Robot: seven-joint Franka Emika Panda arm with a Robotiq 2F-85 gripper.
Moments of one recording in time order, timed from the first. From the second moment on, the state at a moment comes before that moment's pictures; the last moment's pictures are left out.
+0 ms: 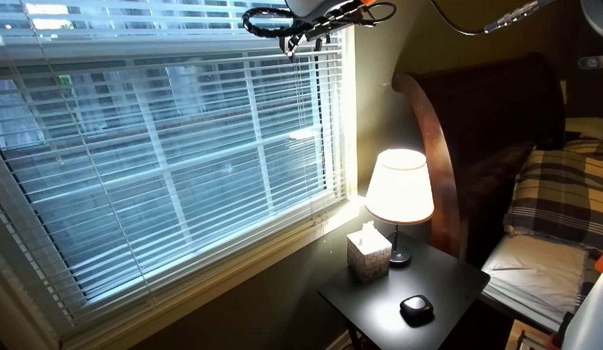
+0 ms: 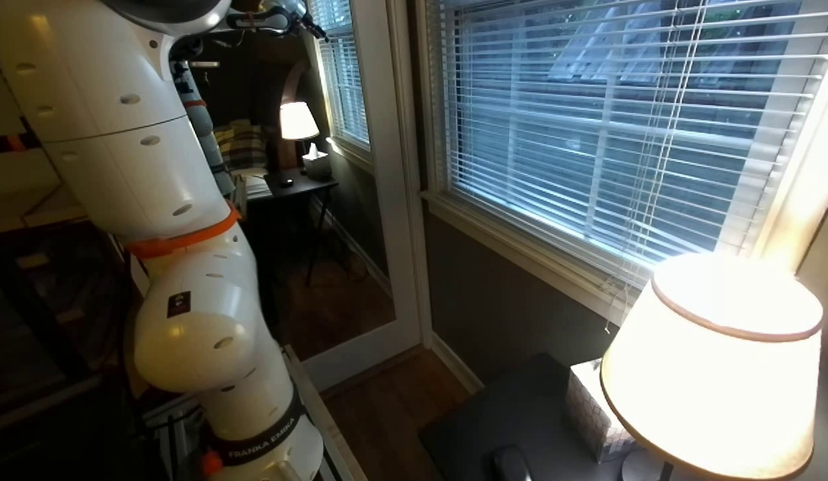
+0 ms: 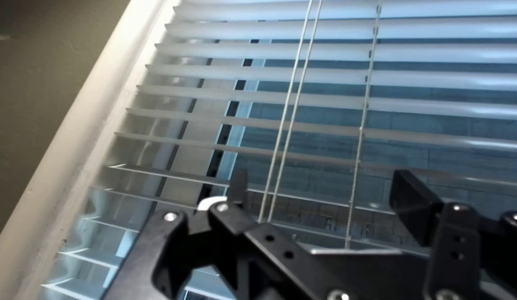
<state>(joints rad) -0.20 -0.07 0.01 -1.56 -0.41 2.28 0.21</state>
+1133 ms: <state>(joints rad) -0.15 -0.07 -0.04 -1.56 -0.39 2.31 0.17</state>
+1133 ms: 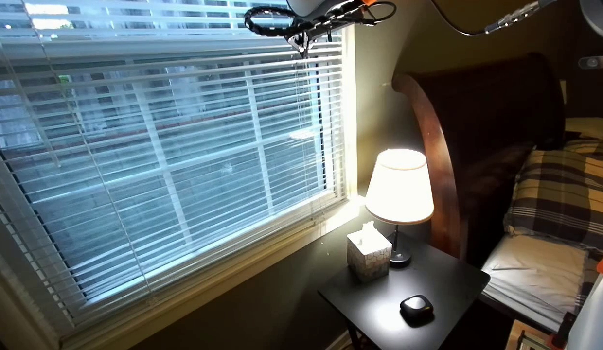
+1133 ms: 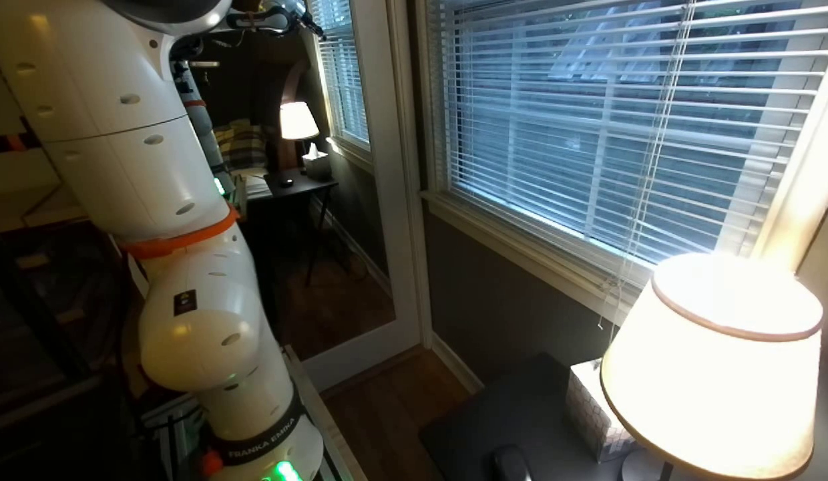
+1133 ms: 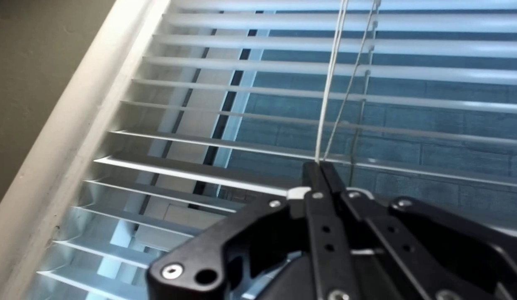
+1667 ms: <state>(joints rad) -0.15 -0.07 -0.05 -1.56 -0.38 2.31 0.15</state>
